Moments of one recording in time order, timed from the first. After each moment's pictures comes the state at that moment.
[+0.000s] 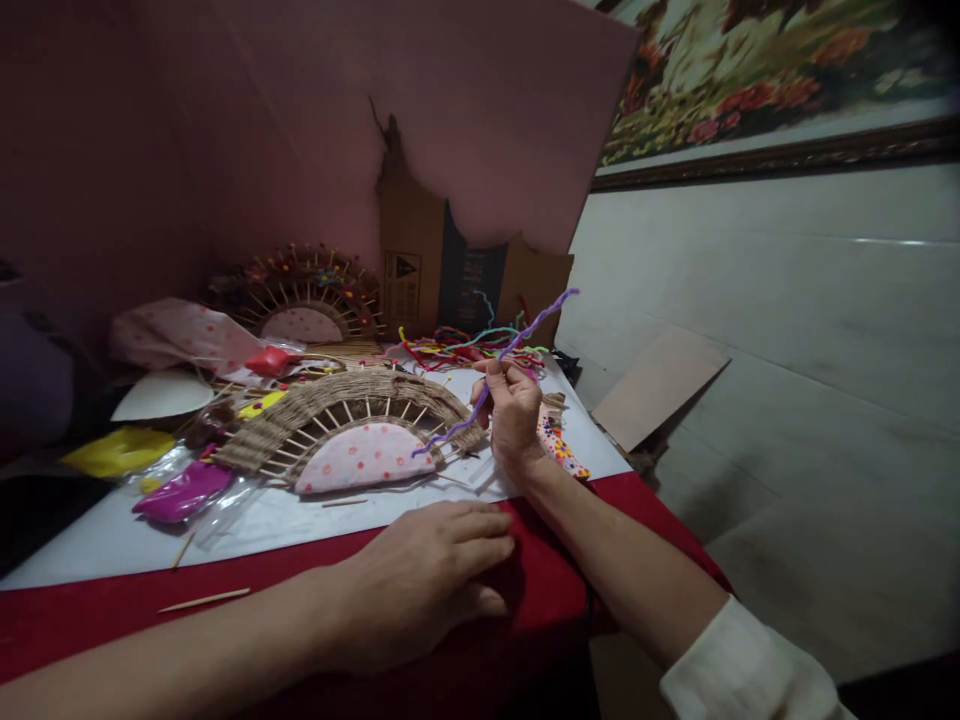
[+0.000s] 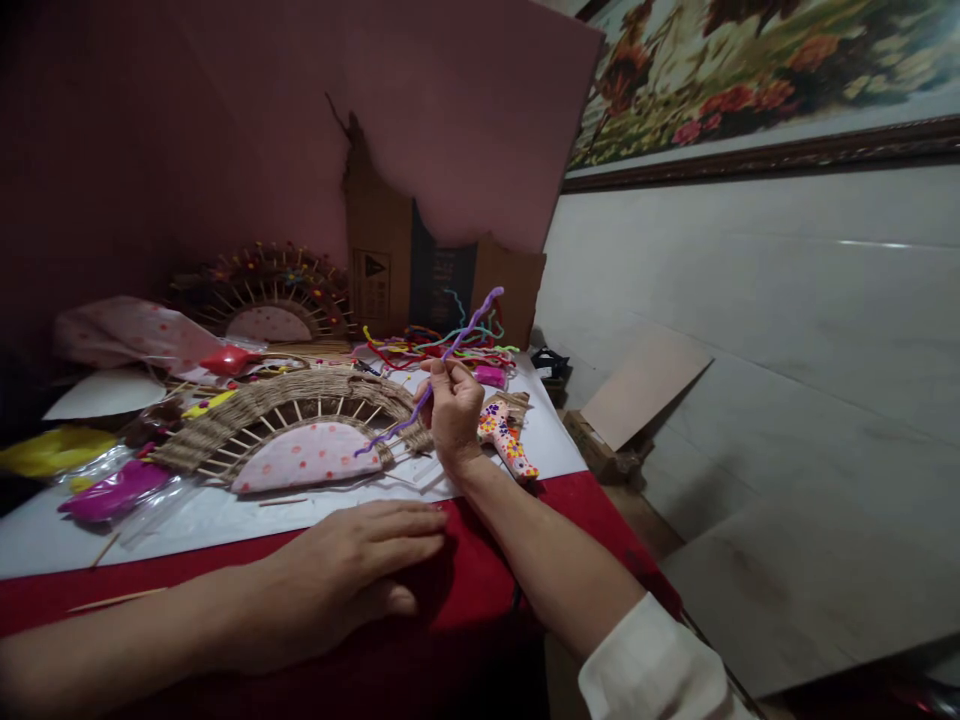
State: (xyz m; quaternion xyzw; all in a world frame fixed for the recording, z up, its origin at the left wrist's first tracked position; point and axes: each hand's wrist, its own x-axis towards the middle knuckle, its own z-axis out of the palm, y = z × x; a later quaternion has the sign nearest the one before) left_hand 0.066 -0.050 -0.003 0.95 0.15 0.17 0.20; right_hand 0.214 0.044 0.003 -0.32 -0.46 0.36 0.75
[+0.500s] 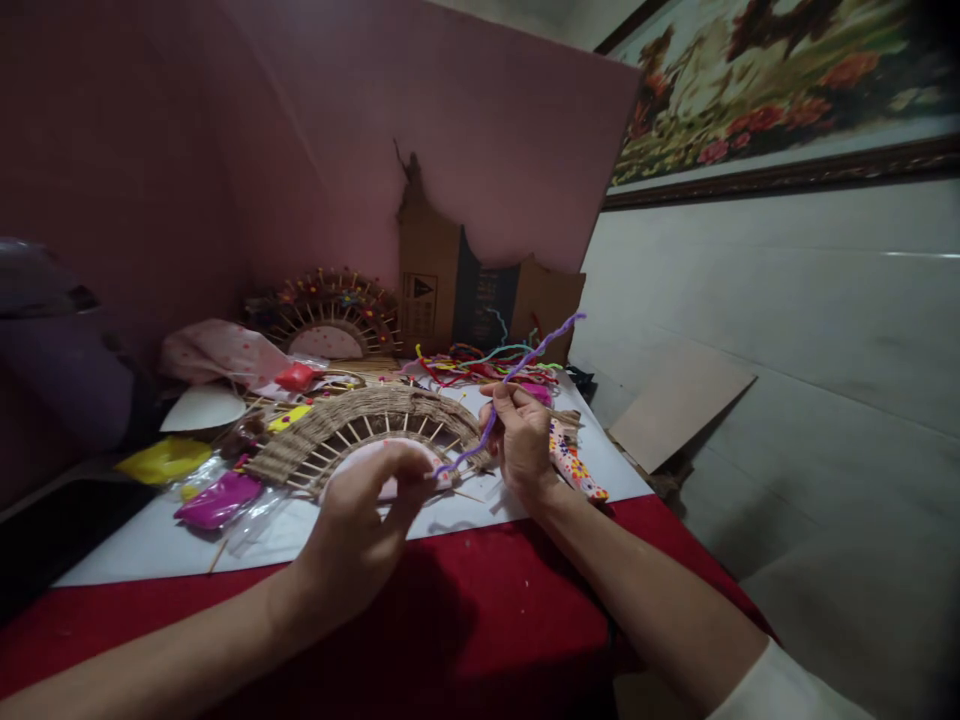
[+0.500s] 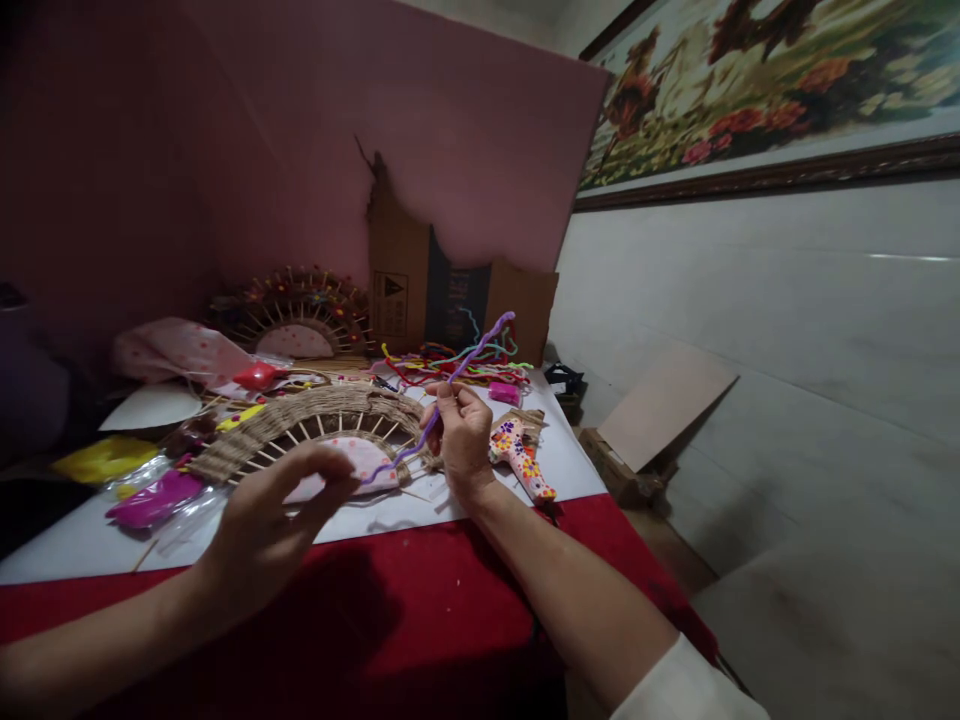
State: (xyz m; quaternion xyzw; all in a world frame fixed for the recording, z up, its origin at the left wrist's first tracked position) left_hand 0.031 -0.039 0.011 0.79 0.36 0.47 0.12; right_hand 0.205 0.032 0.003 -0.31 -0.45 0.43 0.72
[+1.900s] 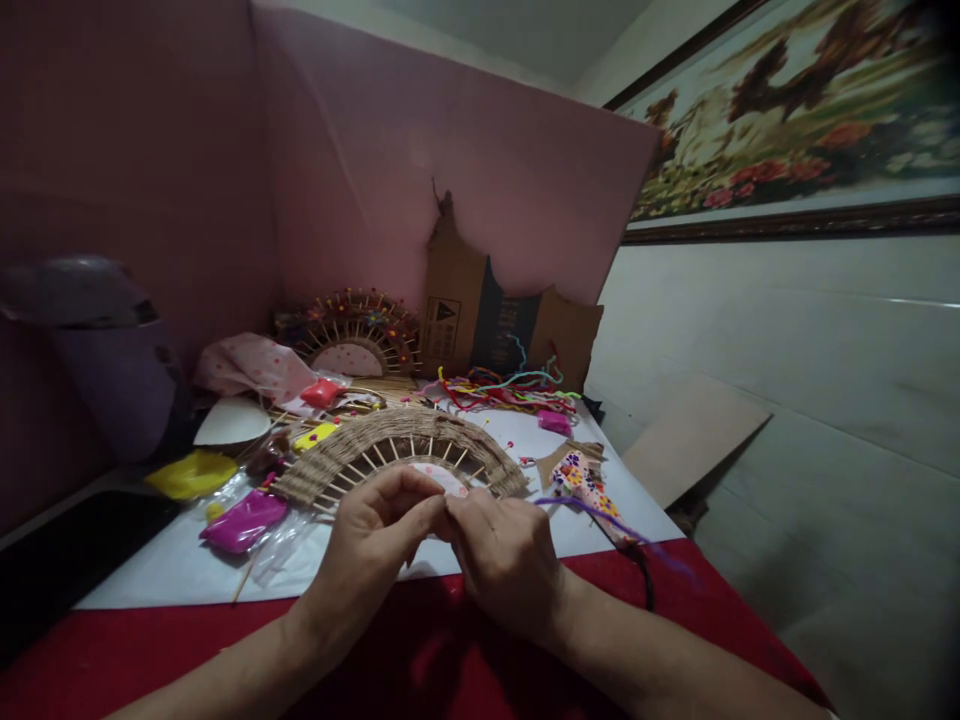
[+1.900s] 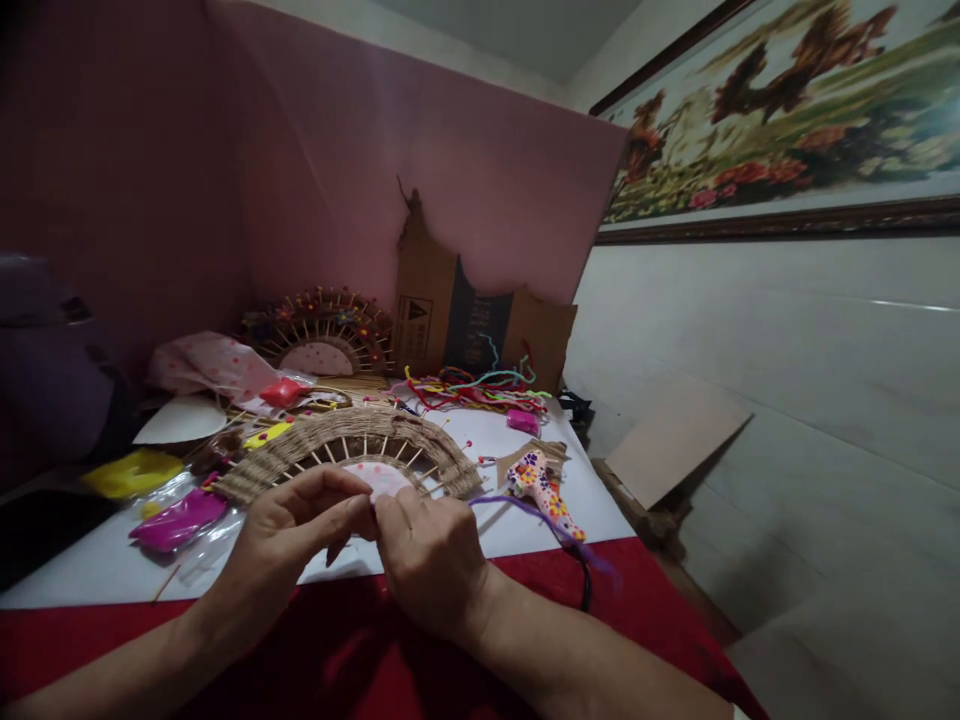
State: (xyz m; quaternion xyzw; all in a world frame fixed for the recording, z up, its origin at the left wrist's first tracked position) left_hand 0.018 -0.032 0.010 0.57 0.35 0.55 0.51; right_hand 0.172 -0.023 -0.016 -0.33 -0.83 -0.26 0.36
